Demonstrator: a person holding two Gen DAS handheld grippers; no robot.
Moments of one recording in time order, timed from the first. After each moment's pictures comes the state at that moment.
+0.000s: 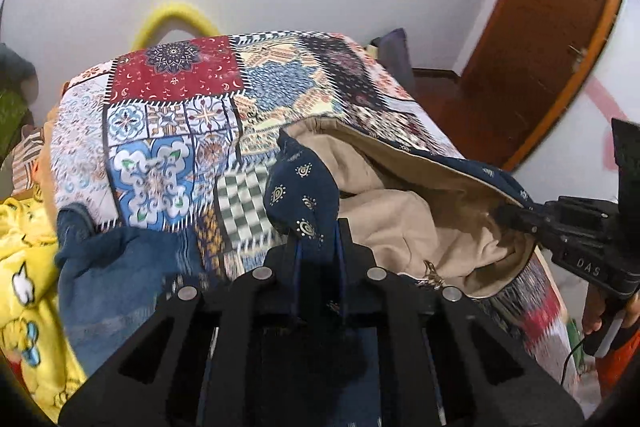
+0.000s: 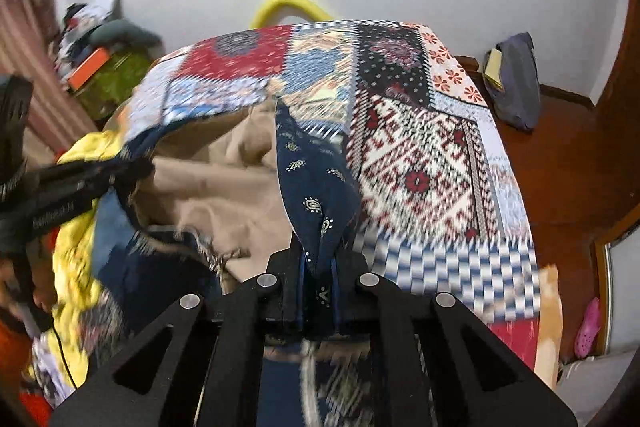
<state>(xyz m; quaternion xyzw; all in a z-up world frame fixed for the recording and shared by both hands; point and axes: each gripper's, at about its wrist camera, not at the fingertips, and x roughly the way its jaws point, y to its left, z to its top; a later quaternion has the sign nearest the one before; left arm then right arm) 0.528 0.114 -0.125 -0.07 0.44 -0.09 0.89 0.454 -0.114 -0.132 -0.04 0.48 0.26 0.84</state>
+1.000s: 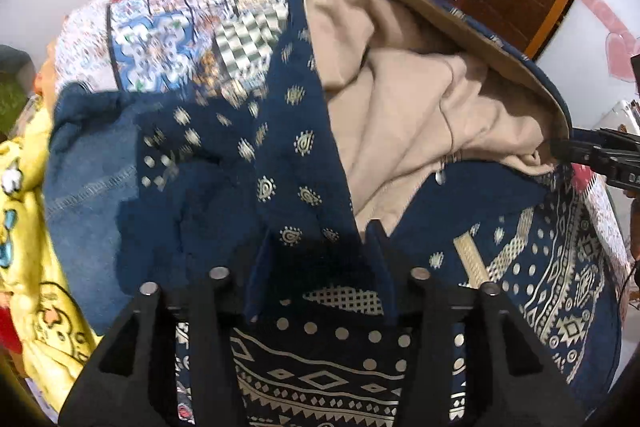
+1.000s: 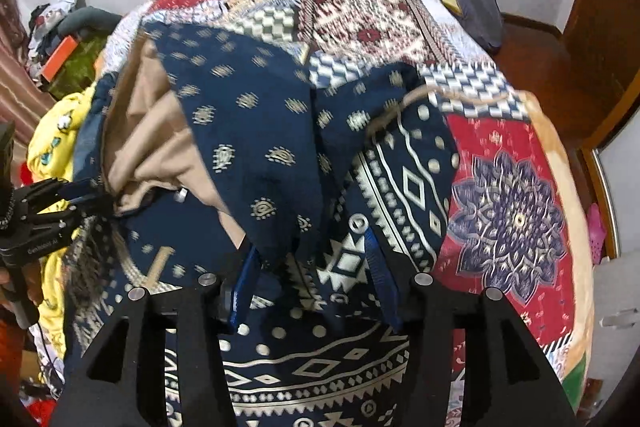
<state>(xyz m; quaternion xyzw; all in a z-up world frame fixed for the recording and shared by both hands) 0.408 0.102 -0.221 0.00 0.52 -0.09 0.85 0.380 -0.169 -0.200 -0.01 0.52 0.19 0.83</state>
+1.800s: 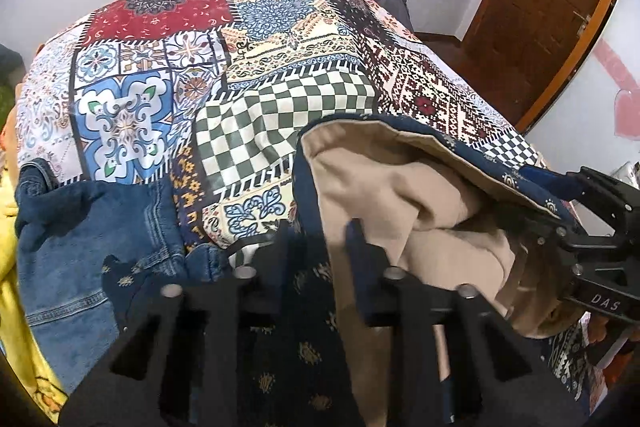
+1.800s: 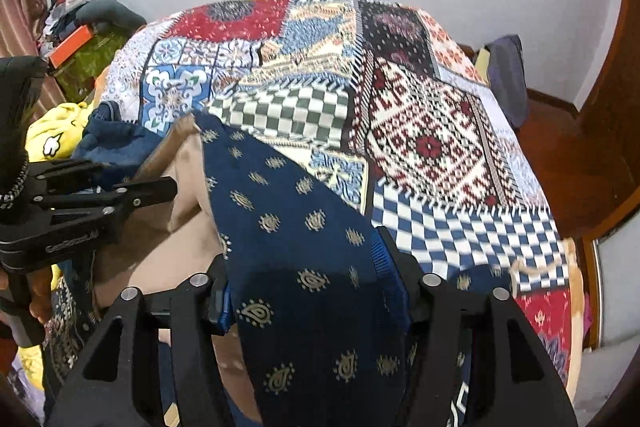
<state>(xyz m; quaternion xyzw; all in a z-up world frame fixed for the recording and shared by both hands) 0.536 0.107 -0.218 -0.05 0.48 -0.09 0.87 0.463 -0.082 -0.200 -0.08 0.45 0.22 0.86</state>
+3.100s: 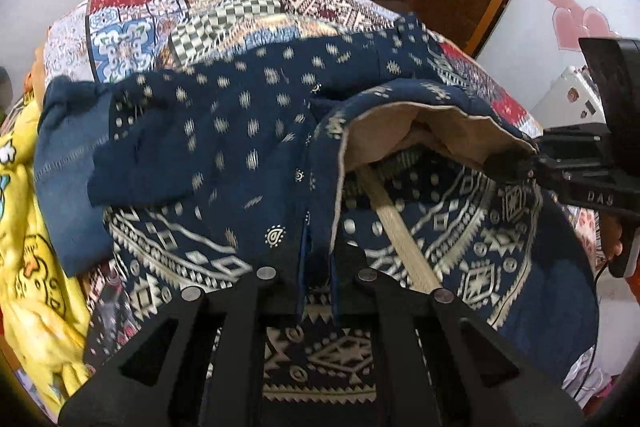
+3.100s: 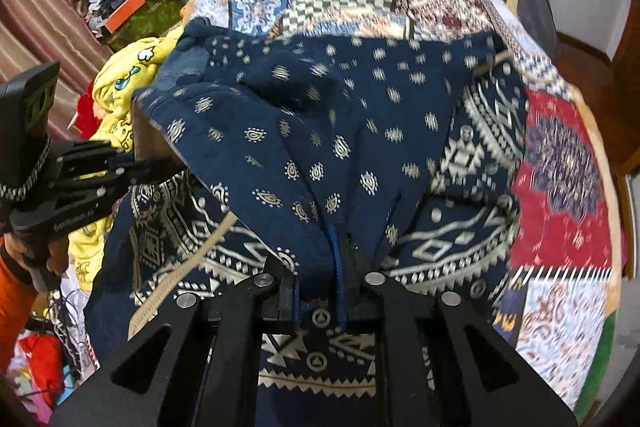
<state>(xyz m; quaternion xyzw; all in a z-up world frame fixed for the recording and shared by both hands) 0.311 0.064 -0.205 0.00 0.51 -0.16 0.85 0.295 -0.140 -0.212 -0.02 0.54 0.28 0.80</state>
